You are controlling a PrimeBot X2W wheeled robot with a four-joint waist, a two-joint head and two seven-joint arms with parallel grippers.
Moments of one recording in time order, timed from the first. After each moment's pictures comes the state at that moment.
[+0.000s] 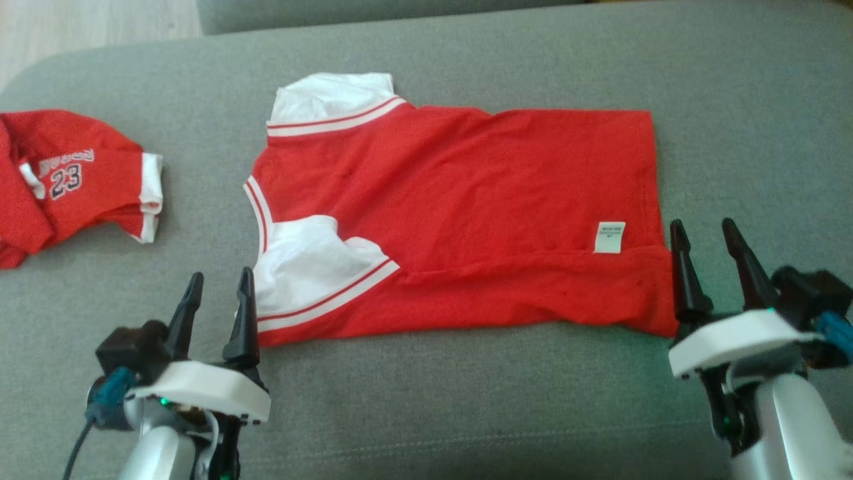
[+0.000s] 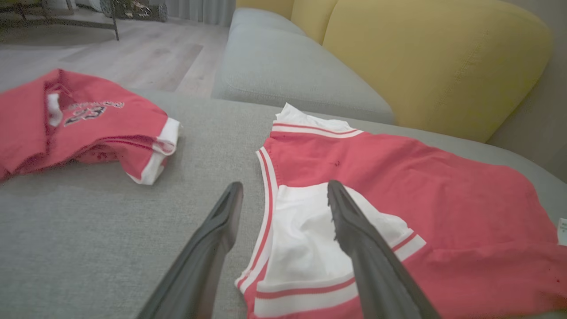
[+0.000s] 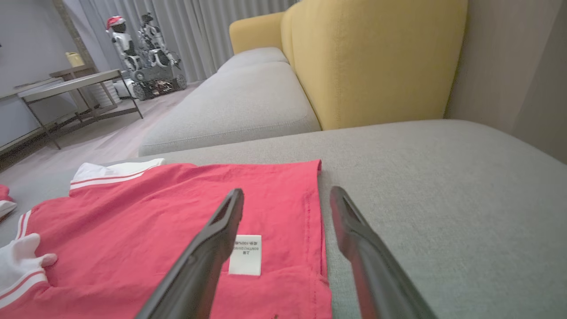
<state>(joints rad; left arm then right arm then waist) -0.07 0.17 -0.21 0.22 -0.41 0.05 -0.22 -0.14 -0.08 -0.02 0.22 0.21 0.13 -0.05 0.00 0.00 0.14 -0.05</state>
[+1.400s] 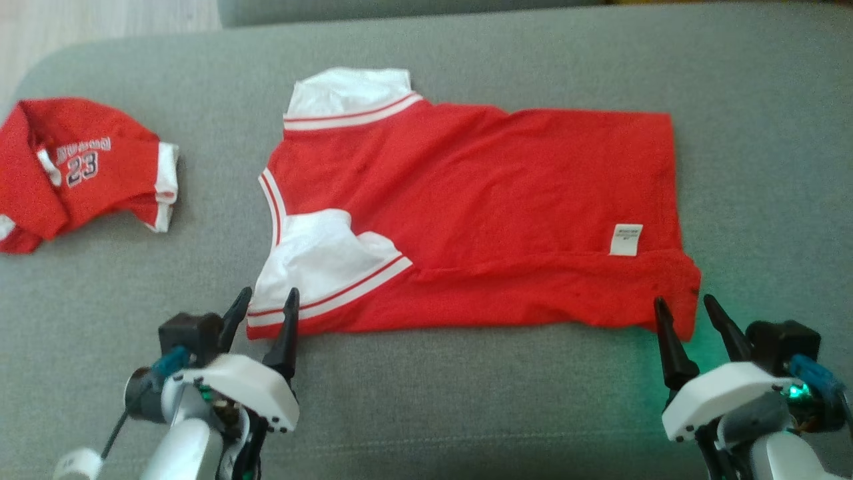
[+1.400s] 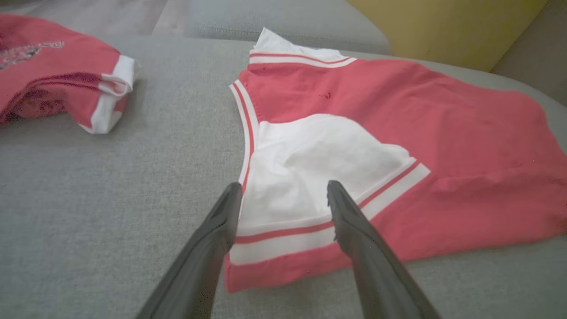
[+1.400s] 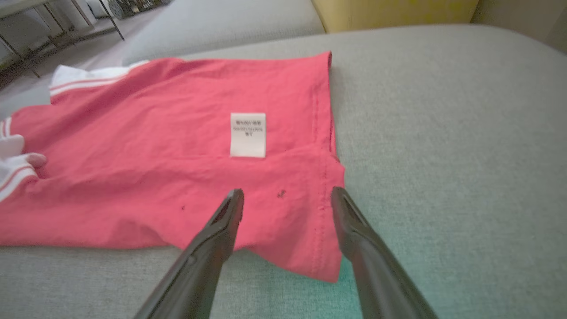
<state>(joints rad) -0.11 0.15 -0.29 0.30 -0.33 0.01 -0.12 0.03 -0.04 -0.04 0.16 0.15 0.13 0.09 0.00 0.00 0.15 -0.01</state>
